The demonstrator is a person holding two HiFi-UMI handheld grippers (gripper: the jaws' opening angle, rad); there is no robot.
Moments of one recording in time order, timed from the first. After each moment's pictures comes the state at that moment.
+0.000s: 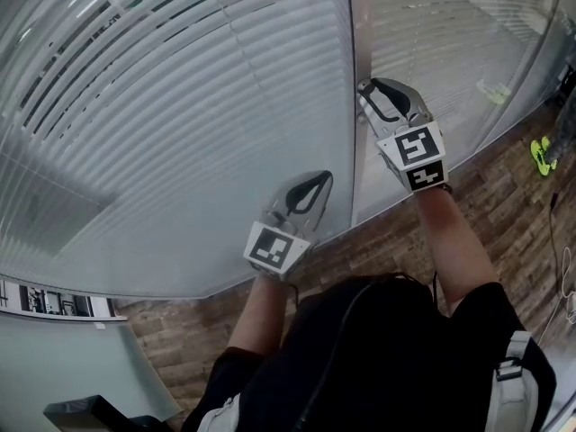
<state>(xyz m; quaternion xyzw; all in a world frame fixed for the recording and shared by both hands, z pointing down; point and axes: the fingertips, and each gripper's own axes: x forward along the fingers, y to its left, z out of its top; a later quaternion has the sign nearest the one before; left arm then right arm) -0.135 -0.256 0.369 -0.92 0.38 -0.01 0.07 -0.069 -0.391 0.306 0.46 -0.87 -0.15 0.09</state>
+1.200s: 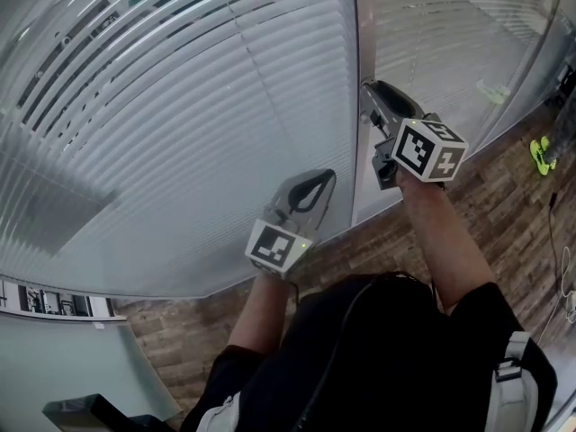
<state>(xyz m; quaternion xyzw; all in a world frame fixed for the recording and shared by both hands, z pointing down) -0.134 -0.256 0.368 -0.93 0.37 0.00 0.07 -0.055 -0.396 0.304 0.46 -0.87 0.15 -0.13</state>
